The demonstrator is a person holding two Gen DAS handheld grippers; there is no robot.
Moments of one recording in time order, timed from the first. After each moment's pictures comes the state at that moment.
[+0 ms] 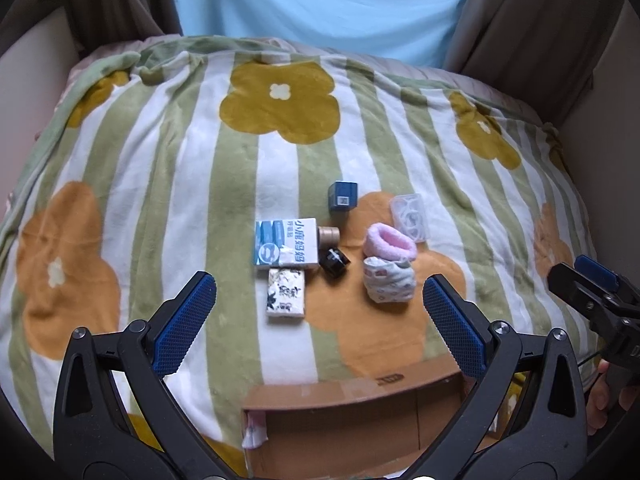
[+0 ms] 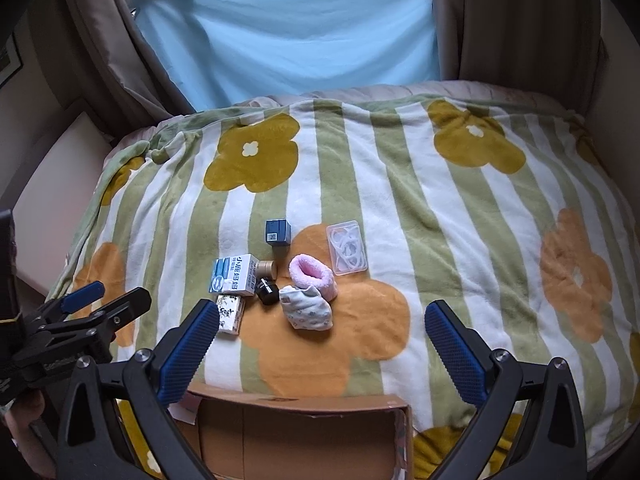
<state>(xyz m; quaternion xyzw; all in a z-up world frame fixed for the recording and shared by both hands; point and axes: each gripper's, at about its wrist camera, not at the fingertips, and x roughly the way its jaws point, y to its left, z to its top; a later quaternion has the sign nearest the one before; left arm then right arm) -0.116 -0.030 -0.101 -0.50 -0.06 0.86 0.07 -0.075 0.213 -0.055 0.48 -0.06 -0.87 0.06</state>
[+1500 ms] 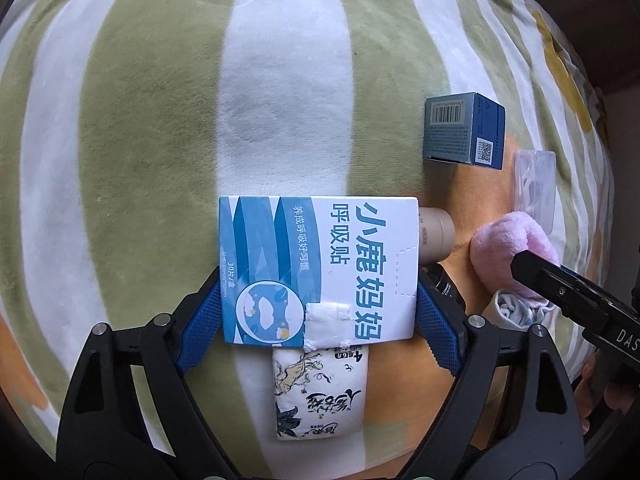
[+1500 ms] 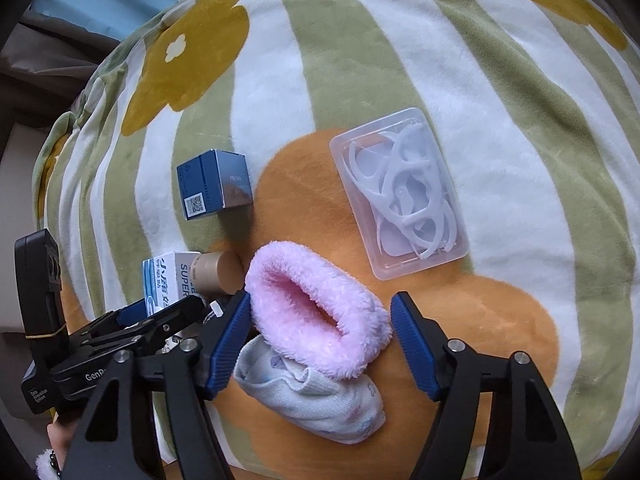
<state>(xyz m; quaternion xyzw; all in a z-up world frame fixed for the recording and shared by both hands) -0.257 -0.030 -0.330 -0.66 -0.10 0.73 0.10 -0.224 0.195 -0.262 0.64 -0.16 -0.75 0.07</state>
